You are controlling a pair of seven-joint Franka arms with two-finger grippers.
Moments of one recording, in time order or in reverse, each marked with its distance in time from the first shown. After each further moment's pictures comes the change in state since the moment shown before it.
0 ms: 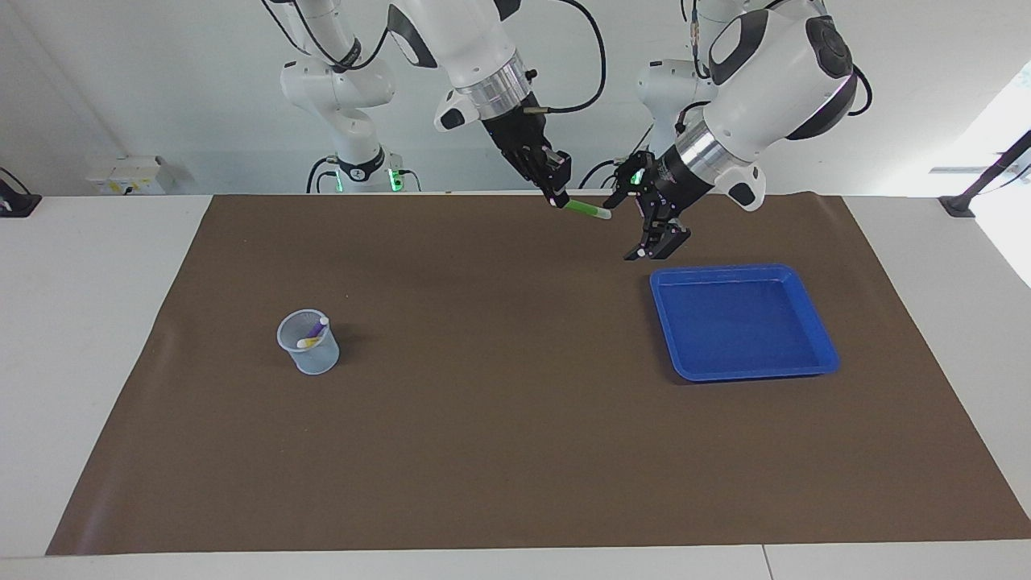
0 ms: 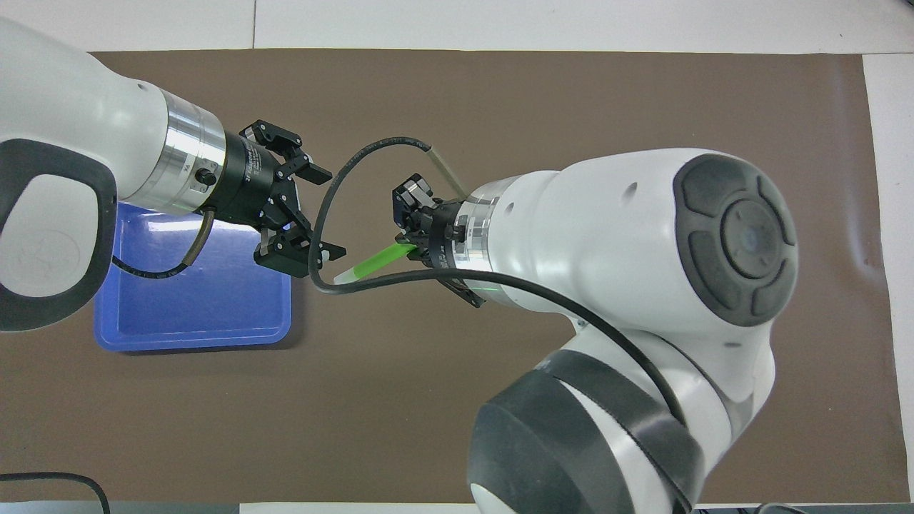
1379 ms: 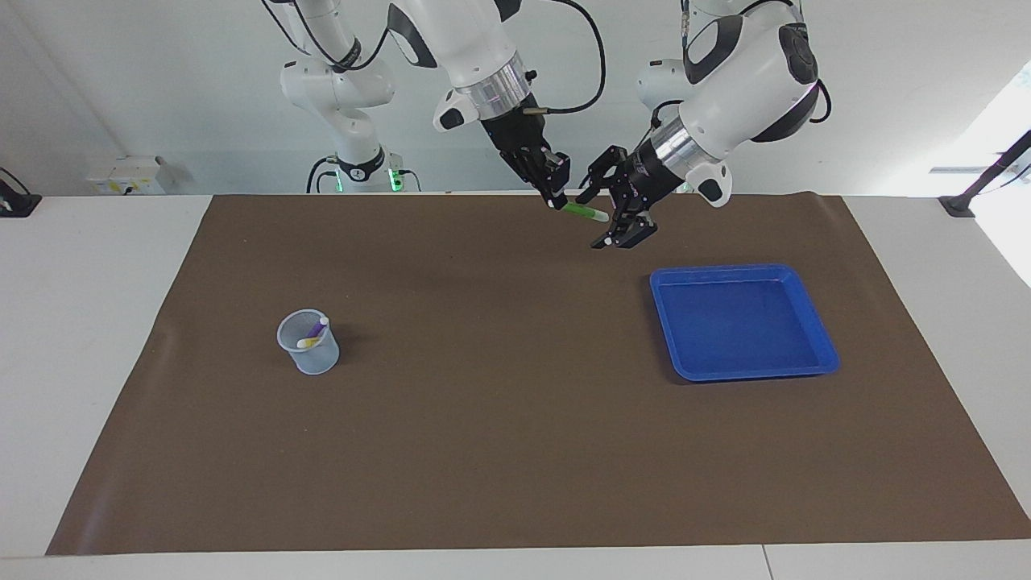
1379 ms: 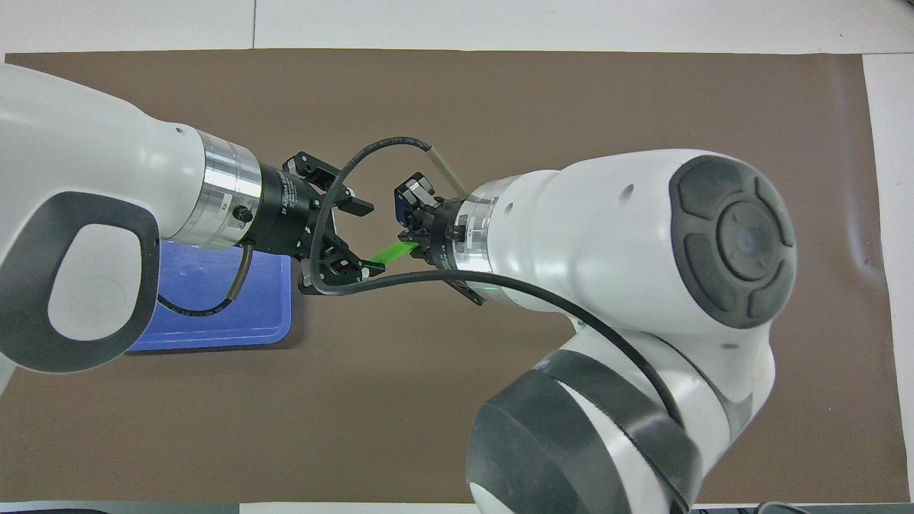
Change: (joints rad) left arm -0.025 -0.068 -0.020 -0.143 -0.103 0.111 0.016; right arm 0.000 0.001 0.000 0.001 -0.020 0.001 0.000
